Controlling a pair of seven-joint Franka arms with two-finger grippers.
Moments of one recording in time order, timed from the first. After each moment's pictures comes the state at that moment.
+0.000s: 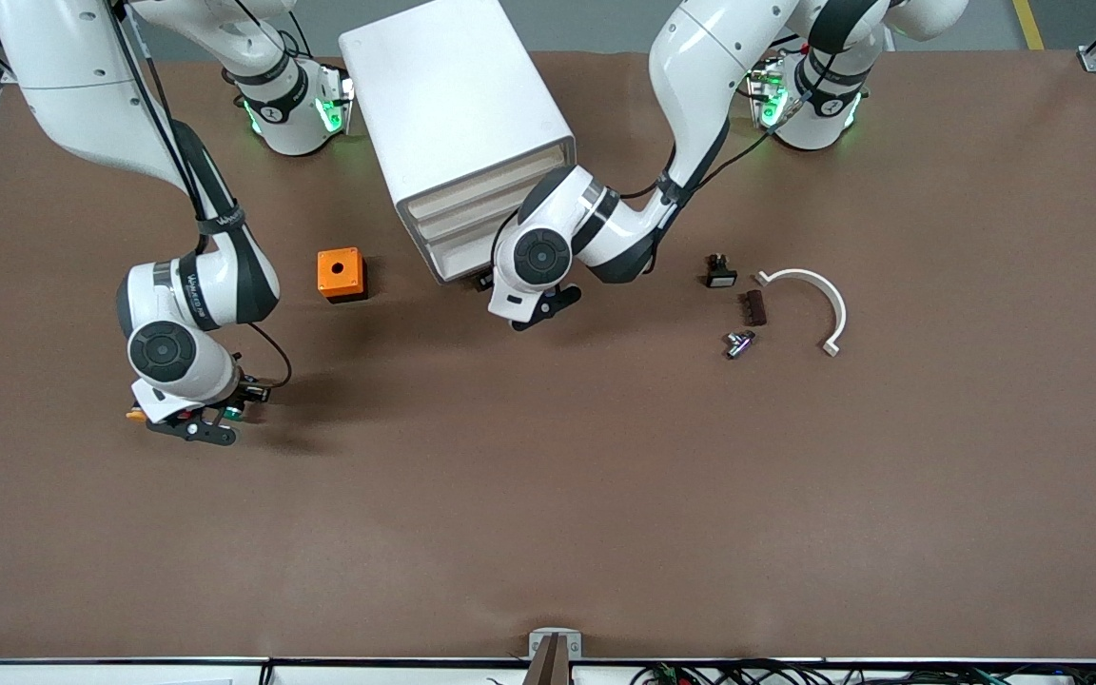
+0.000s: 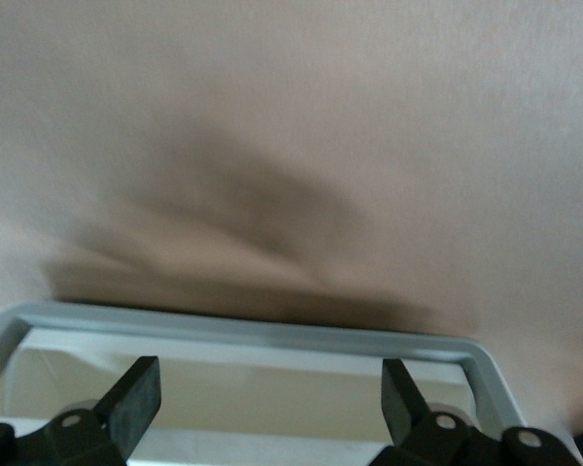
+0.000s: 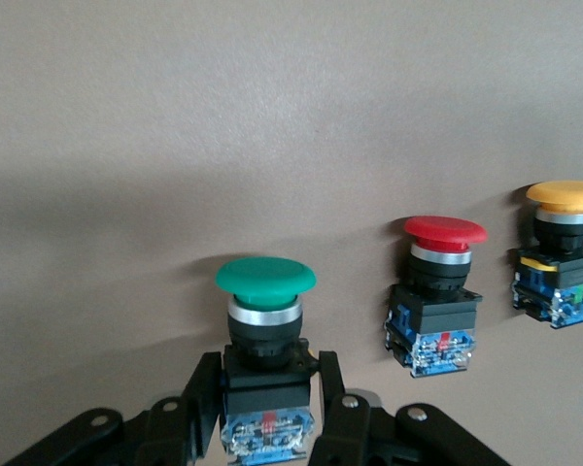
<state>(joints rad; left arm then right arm) -0.82 0.80 -0.10 -1.43 -0.49 2.06 -1.15 0.11 0.51 -0.07 -1.96 -0.30 2.31 0.45</state>
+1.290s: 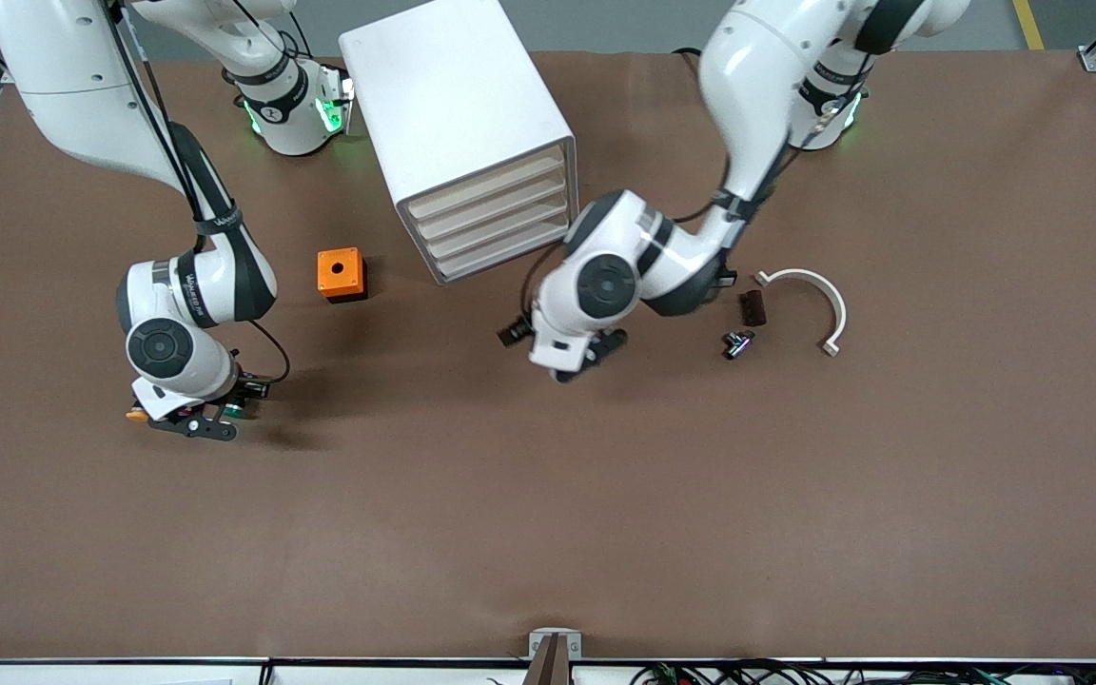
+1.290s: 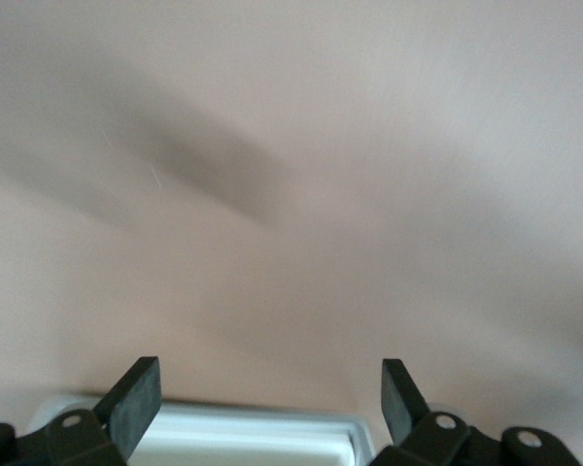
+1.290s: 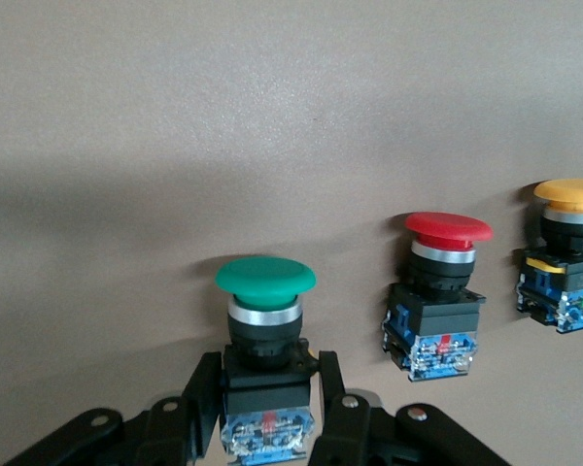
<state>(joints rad) -0.63 0.71 -0.07 -1.35 -0.33 2.02 -1.12 0.11 0.51 -0.06 -1.97 -0.30 2.33 0.43</state>
